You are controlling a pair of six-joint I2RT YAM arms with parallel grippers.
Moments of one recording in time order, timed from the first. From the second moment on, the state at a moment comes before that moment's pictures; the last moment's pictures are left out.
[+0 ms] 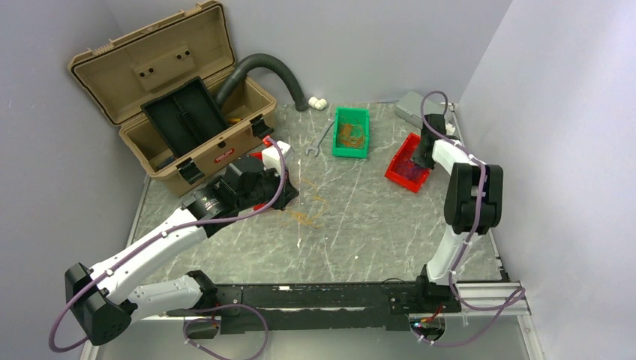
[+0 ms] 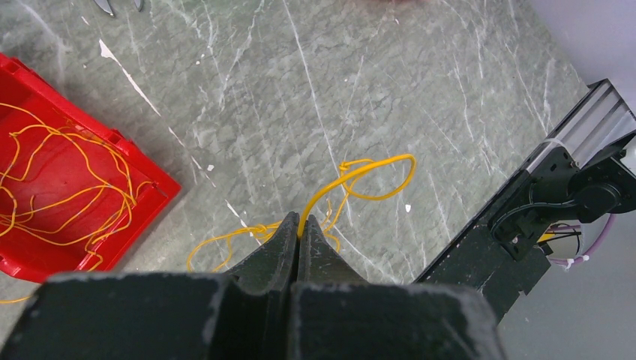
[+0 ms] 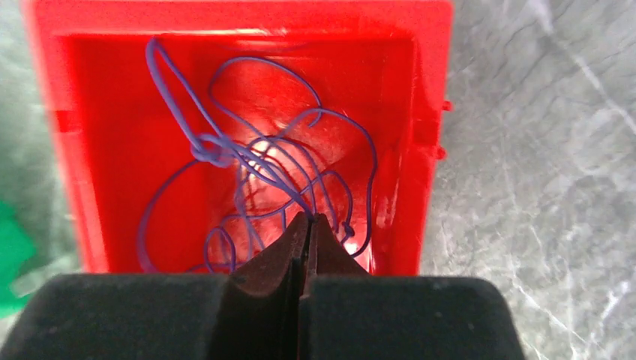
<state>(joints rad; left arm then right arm) -0.77 1.05 0.97 -0.38 0.08 -0.31 -0.07 1.83 1.29 -0.41 0.20 0.48</state>
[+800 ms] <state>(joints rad) -0.77 1.05 0.97 -0.39 0.07 -0.31 -0.05 1.51 1.23 -0.42 0.17 0.44</state>
